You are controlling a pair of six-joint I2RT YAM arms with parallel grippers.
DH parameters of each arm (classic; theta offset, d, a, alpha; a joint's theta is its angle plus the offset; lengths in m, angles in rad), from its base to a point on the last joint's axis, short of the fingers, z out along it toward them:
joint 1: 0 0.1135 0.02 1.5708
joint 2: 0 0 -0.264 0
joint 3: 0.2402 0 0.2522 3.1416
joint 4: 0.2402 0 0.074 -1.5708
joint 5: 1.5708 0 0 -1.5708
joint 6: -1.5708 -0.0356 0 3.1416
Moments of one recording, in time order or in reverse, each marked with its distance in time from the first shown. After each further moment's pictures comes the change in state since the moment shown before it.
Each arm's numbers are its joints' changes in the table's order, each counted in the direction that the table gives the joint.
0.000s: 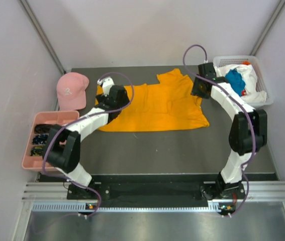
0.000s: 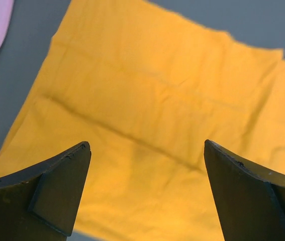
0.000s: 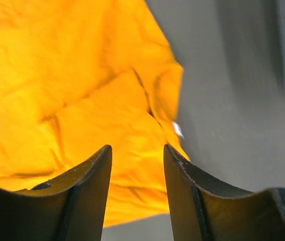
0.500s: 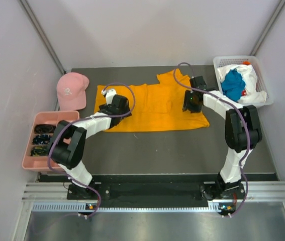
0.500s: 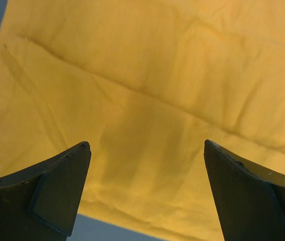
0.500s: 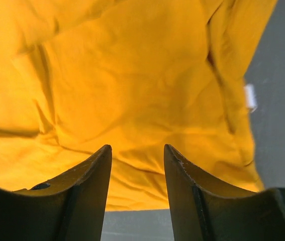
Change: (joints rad) left arm -0.008 -0.100 -0.065 -0.034 0.076 0.023; right arm 0.044 -0.097 -0.124 -0.085 -0.187 0.005
